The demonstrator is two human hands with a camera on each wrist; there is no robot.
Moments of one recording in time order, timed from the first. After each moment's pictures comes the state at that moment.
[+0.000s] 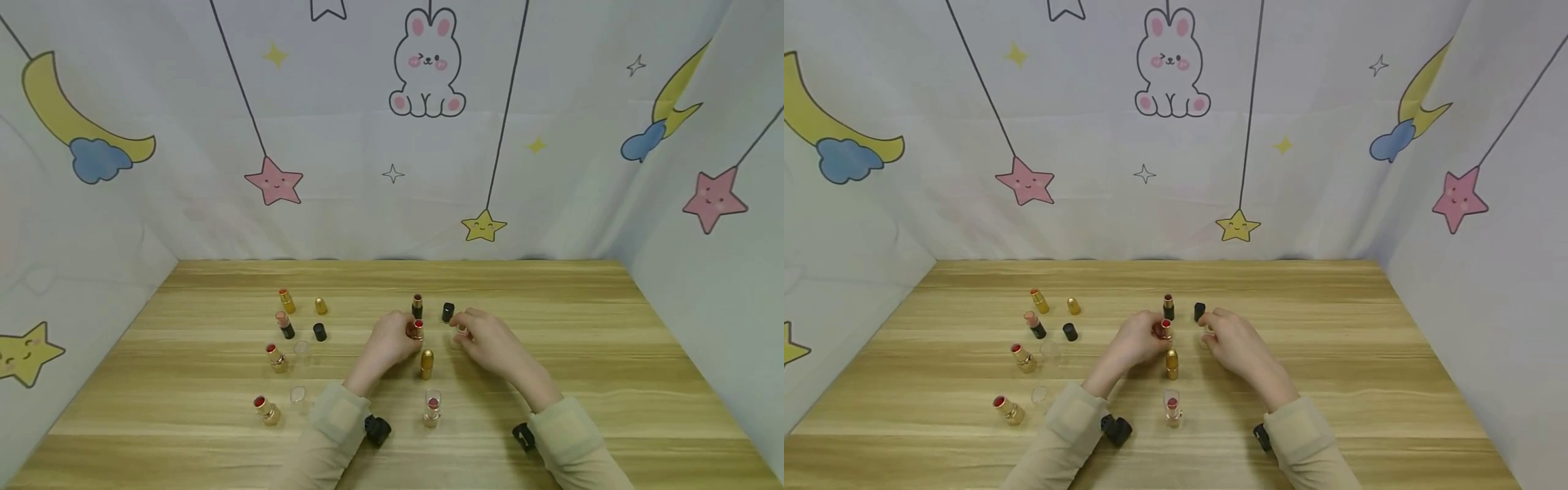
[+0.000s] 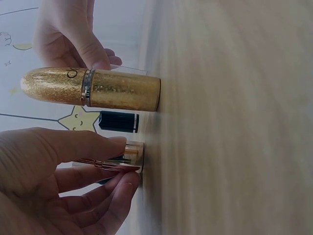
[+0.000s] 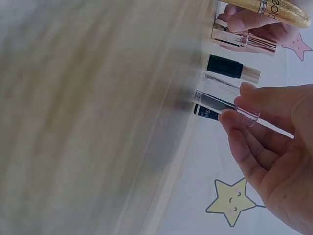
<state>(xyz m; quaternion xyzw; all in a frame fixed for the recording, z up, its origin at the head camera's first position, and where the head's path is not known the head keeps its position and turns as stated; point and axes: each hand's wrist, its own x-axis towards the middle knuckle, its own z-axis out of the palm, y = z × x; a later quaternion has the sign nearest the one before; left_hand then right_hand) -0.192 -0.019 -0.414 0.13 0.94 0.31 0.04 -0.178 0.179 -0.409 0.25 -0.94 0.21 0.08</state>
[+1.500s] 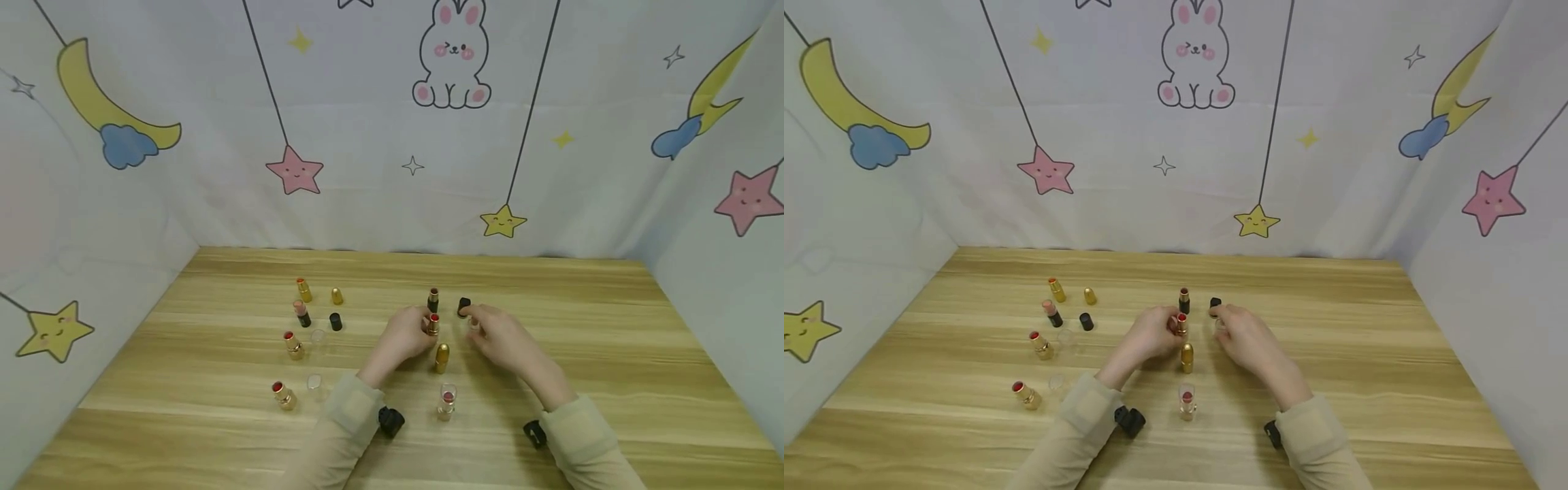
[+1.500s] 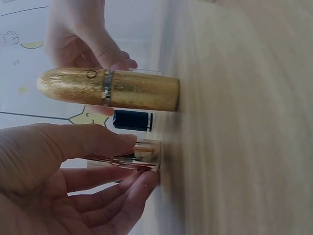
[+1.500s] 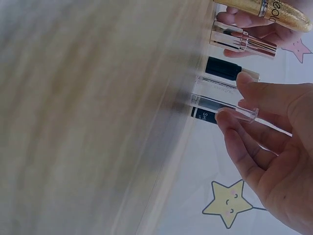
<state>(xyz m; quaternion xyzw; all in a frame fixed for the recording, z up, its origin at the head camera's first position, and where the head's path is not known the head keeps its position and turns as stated) -0.187 -0.022 -0.410 0.11 0.94 0.33 0.07 -0.179 0.173 -0.409 0.26 -0.94 0.22 0.06</state>
